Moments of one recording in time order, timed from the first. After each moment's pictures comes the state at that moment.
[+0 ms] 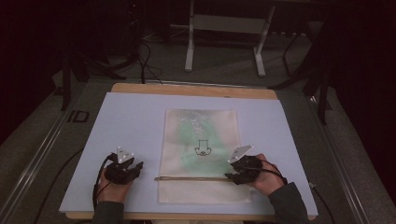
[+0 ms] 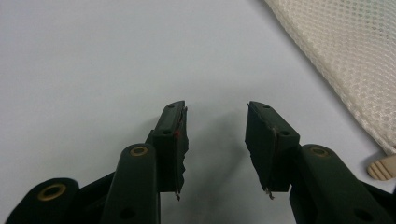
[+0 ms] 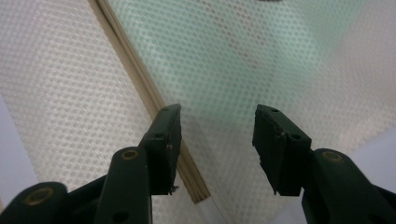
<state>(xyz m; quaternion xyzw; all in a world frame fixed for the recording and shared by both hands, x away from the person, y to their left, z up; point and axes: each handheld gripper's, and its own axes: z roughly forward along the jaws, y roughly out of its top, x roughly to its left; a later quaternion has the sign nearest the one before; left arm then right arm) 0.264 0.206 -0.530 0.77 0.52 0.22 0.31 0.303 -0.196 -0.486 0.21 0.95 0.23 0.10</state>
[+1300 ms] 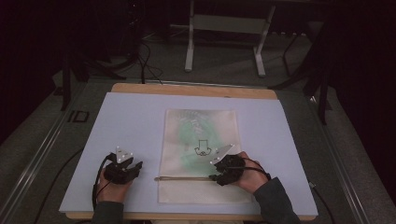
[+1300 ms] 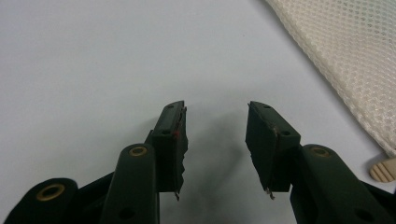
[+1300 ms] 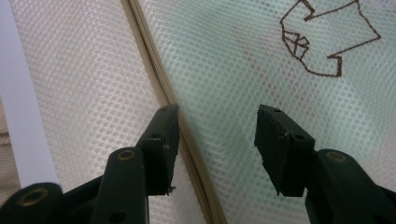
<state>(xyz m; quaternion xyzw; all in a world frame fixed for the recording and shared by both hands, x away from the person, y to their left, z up) 0.264 0.209 -0.529 0.76 0.53 0.22 0.31 0.304 -0.148 -0.485 0.16 0.96 0.24 0.08</state>
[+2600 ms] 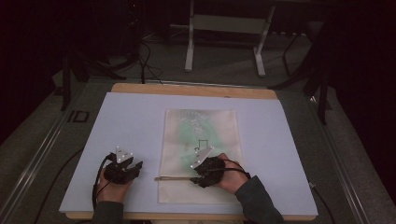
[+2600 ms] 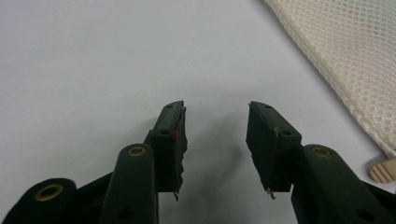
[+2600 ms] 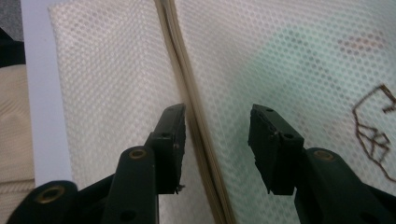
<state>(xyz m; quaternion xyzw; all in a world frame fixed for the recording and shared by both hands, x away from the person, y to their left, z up) 0.264 0.209 -0.529 0.76 0.53 0.22 0.31 0.301 -0.094 -0.498 0.10 0.96 0.27 0.05</state>
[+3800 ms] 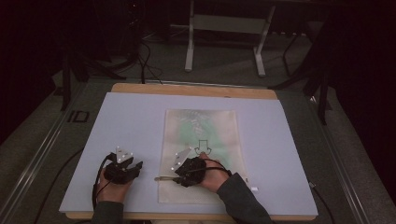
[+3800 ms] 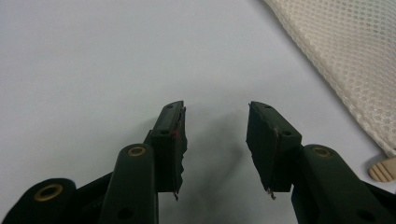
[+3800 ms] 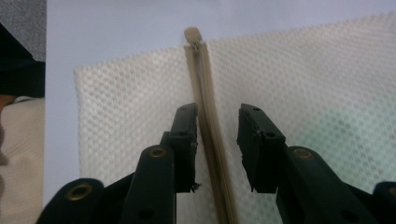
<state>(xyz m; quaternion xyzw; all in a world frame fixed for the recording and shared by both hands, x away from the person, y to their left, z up) 0.264 0.209 -0.529 0.76 0.52 0.22 0.31 0.299 -0.042 -0.501 0.06 0.96 0.28 0.04</state>
